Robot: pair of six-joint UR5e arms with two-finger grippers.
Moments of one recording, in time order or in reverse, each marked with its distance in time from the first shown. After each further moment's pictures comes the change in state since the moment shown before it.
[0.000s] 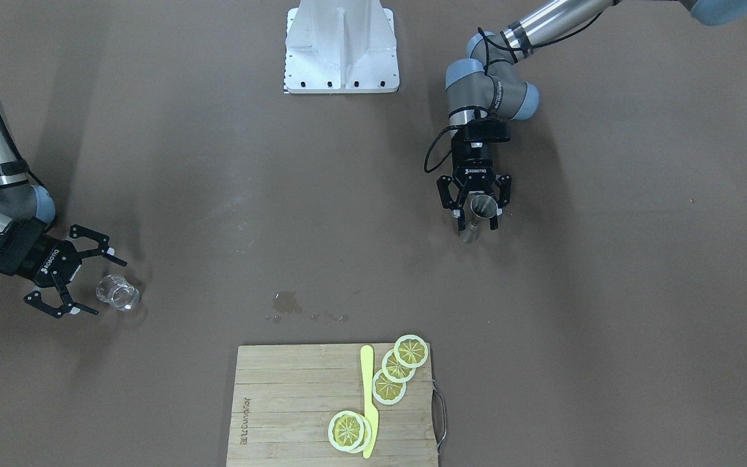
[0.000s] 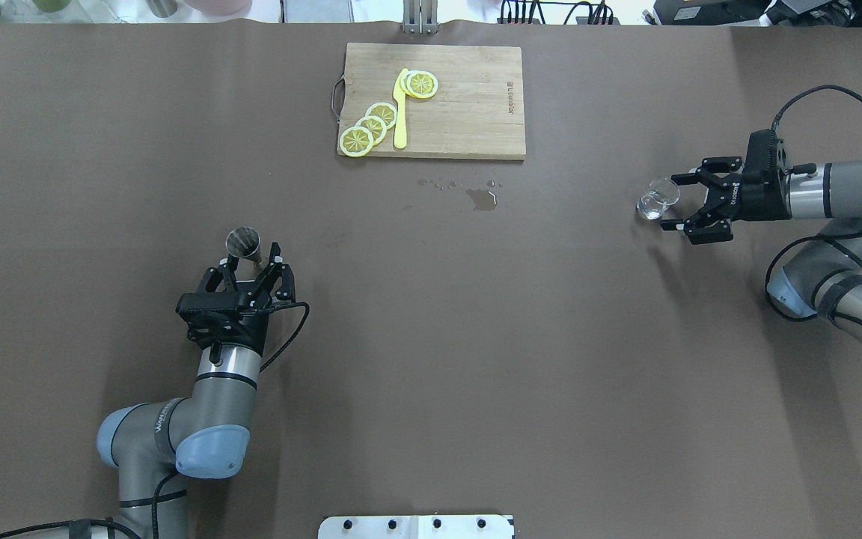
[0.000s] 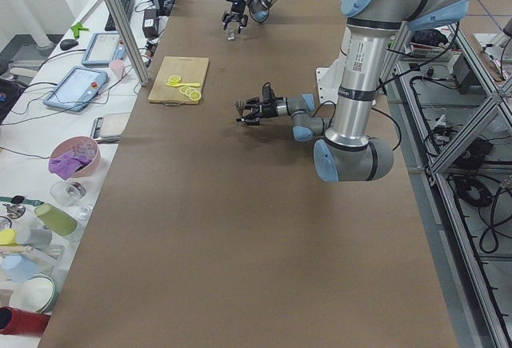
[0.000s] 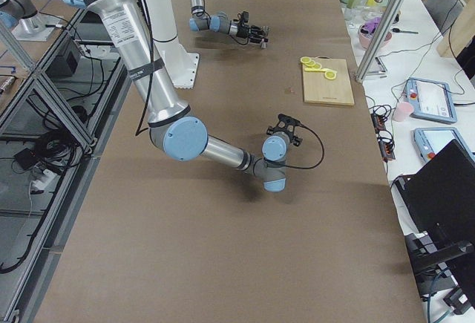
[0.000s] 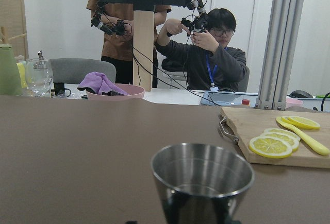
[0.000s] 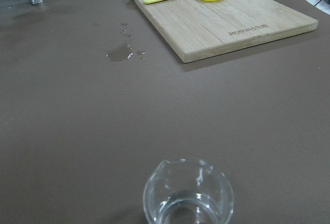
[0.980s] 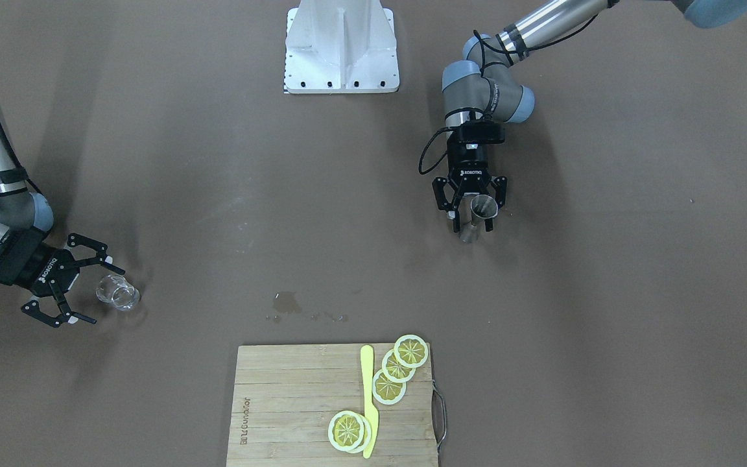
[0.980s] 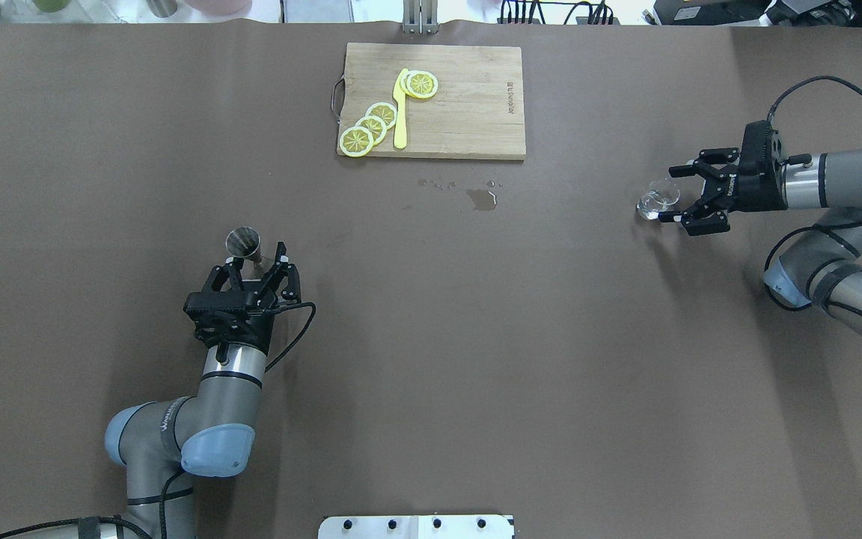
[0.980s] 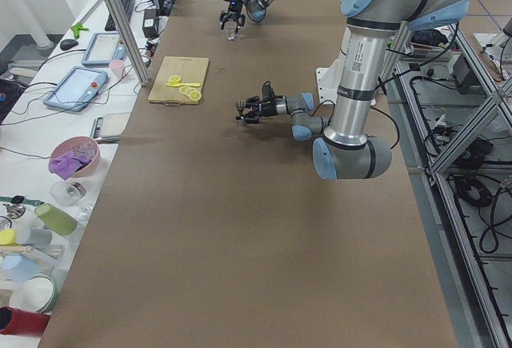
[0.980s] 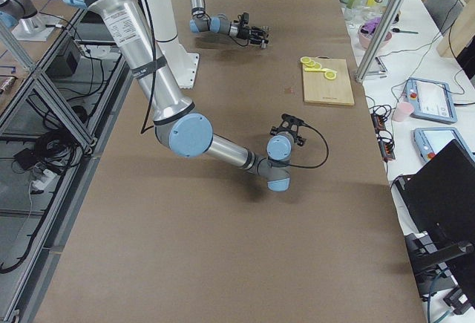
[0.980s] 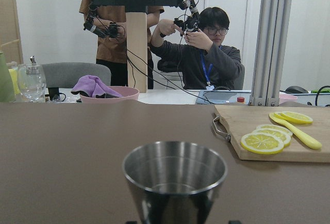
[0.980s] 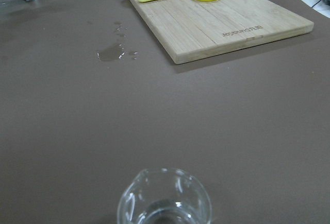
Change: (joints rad) left arm -0.002 -0.015 0.028 -0.040 0.001 0.031; right arm 0.012 0.043 -0.055 0.001 0.013 -0.019
